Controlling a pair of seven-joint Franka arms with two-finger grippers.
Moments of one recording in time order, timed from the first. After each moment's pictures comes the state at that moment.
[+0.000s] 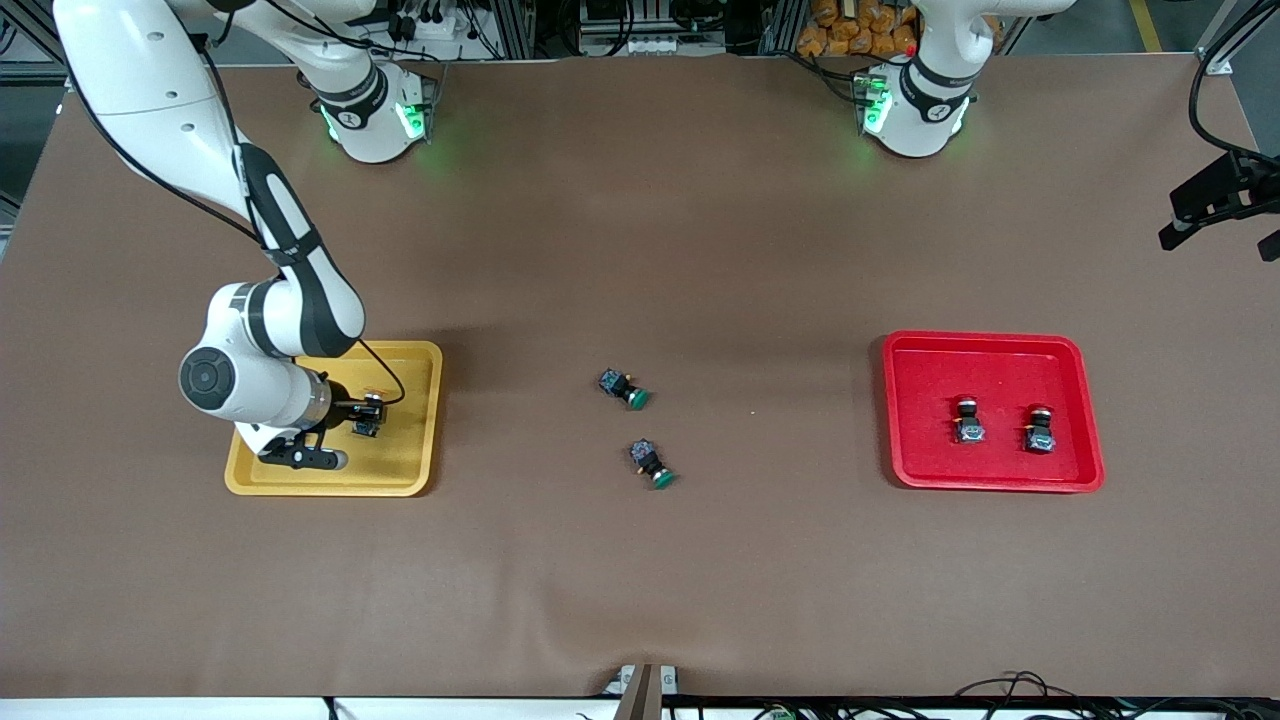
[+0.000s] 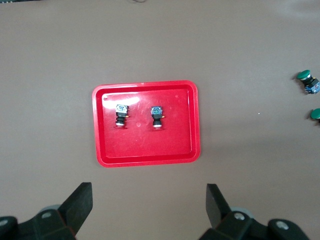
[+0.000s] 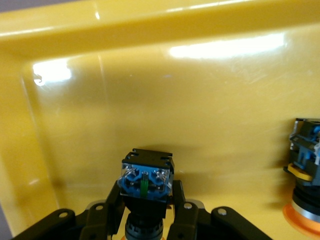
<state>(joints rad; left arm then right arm) -0.08 -0.06 0.13 -1.55 -0.05 1.60 0.13 0.06 0.55 0.03 -1.94 0.12 2.37 0.10</state>
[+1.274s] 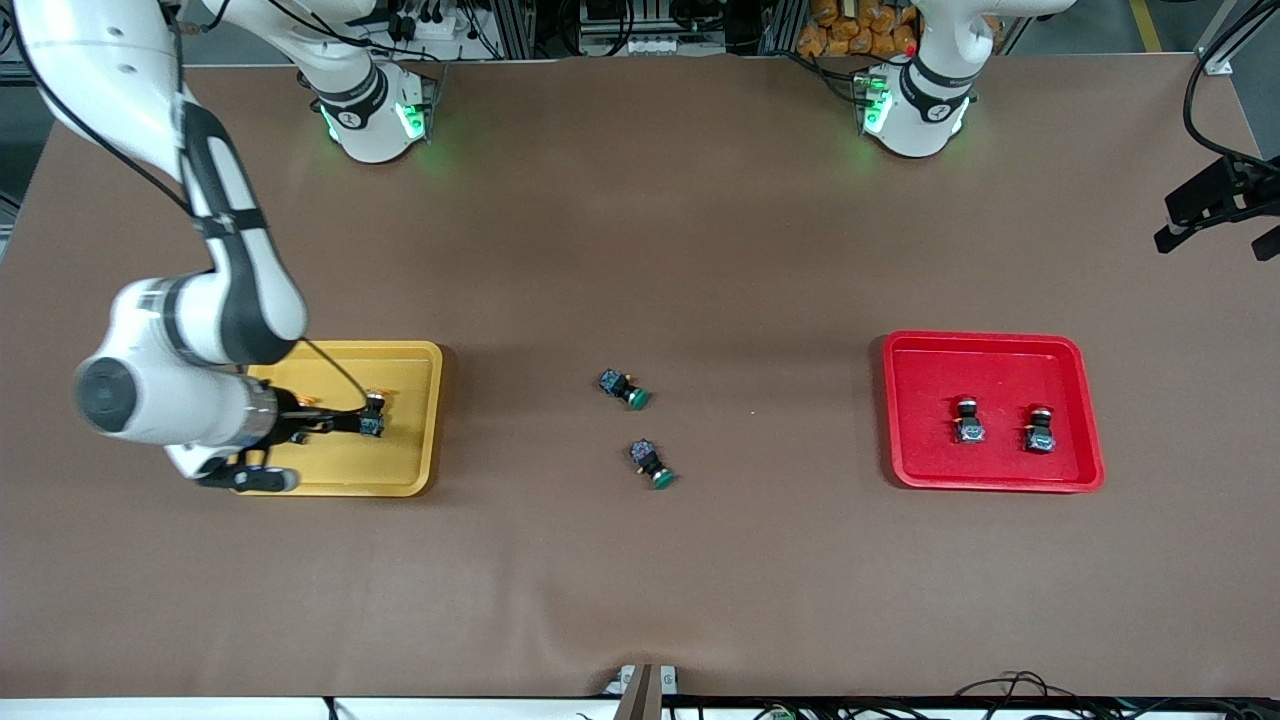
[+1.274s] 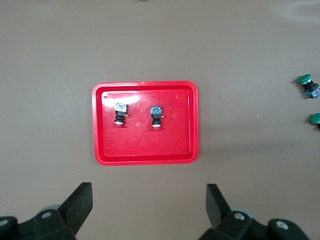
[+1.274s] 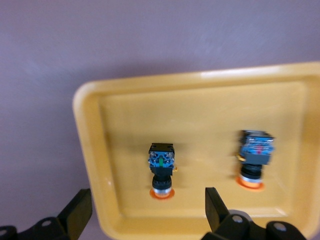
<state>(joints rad) -0.08 -0.06 0.12 -1.55 -0.05 1.60 0.11 0.02 0.50 0.03 -1.58 0.11 1.93 0.09</state>
